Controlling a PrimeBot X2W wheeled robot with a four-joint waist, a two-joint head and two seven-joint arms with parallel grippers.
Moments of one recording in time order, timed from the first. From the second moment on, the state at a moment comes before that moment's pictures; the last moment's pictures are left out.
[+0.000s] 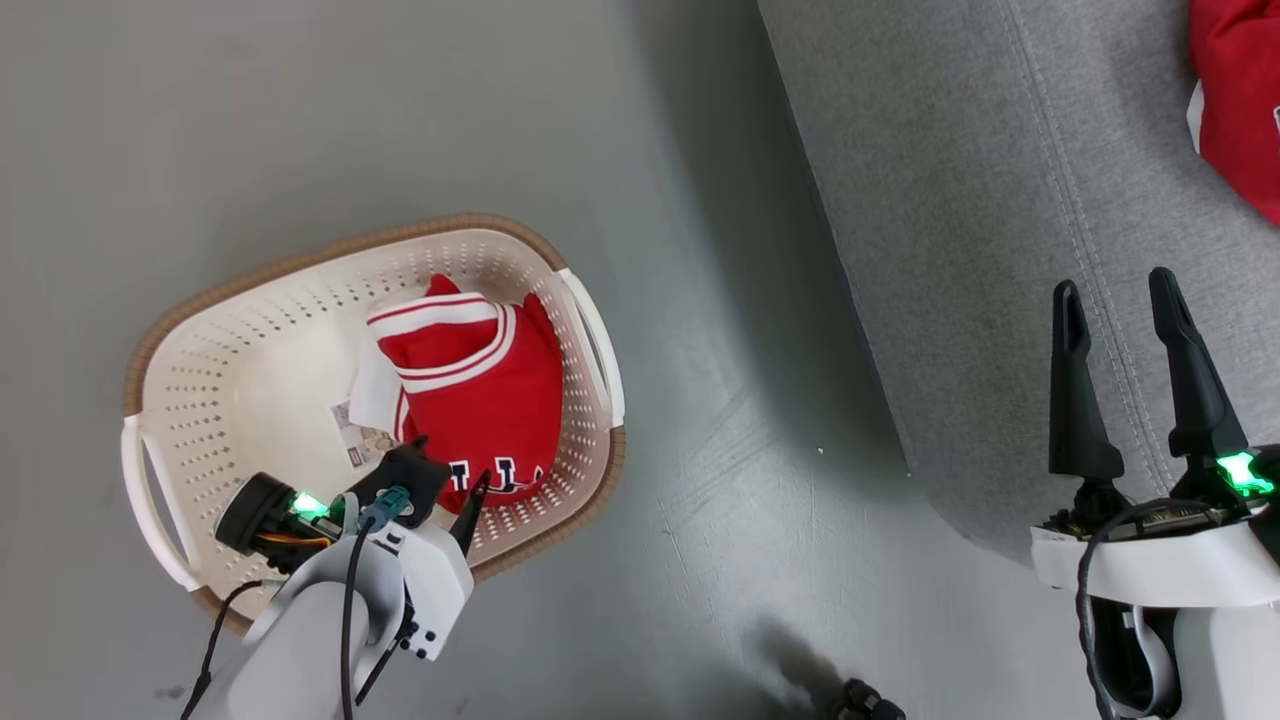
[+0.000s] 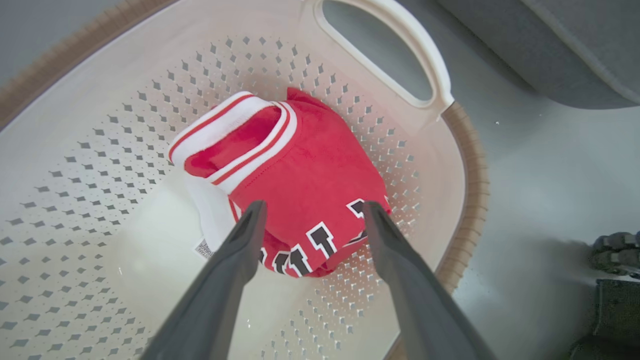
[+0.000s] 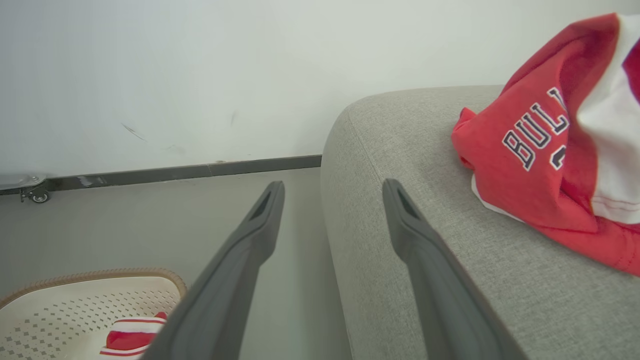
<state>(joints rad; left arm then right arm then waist) -0.54 0.19 -0.49 0.86 -0.07 -0.08 -0.15 -0.13 -0.04 -0.08 -0.03 0.15 0.13 -0.23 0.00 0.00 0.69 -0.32</state>
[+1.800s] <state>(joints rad) -0.72 0.19 -0.48 1.00 -0.06 -0.04 -0.11 -0.29 -0.04 -0.05 0.05 0.22 0.13 -0.25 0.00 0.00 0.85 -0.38</state>
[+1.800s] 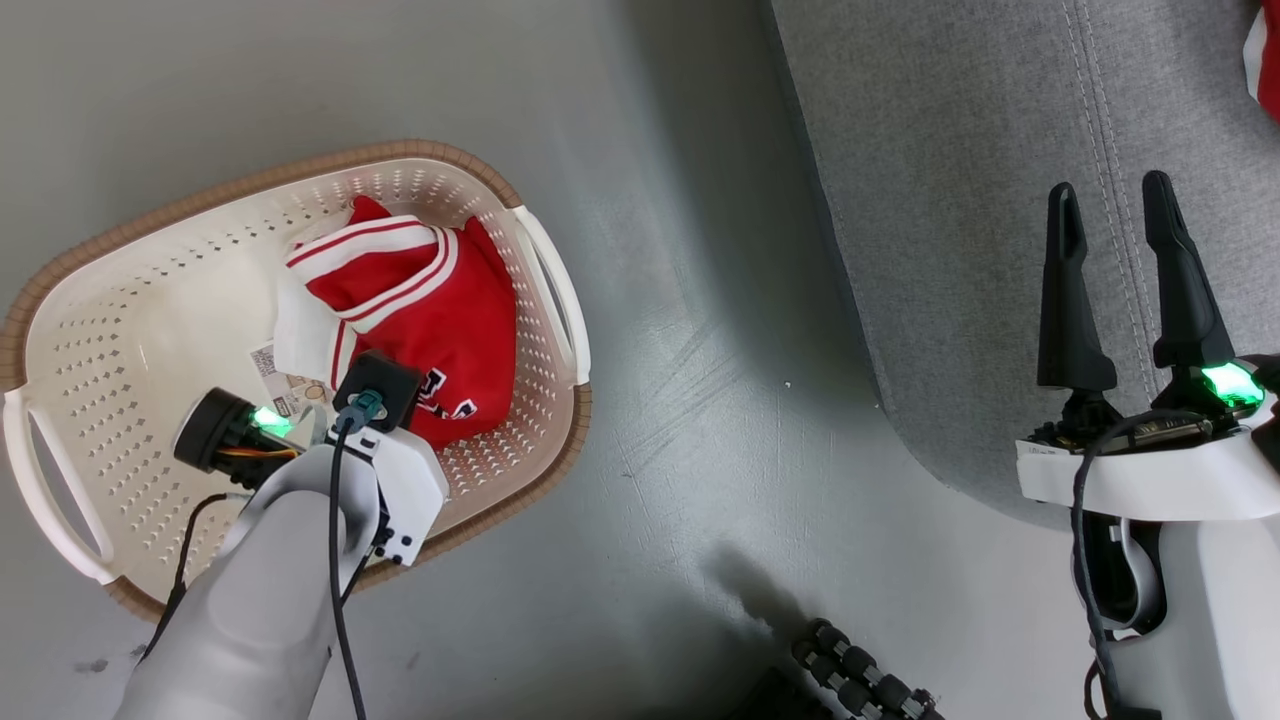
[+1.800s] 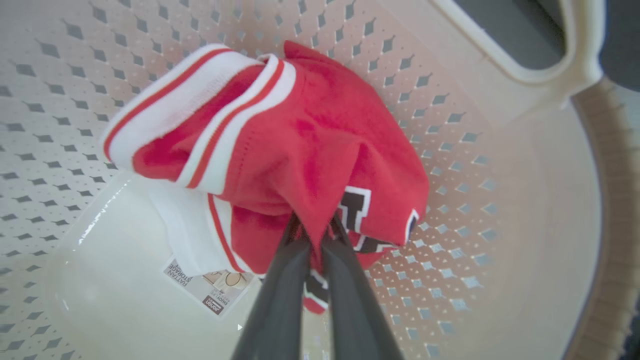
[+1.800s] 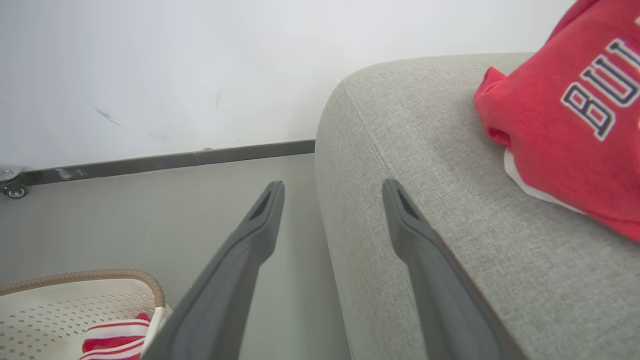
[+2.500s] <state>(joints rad) -0.72 0.20 -0.46 0.96 -0.06 -0.03 -0.22 -0.31 -0.04 -0.05 0.06 0.20 0.13 -0.25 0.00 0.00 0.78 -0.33</state>
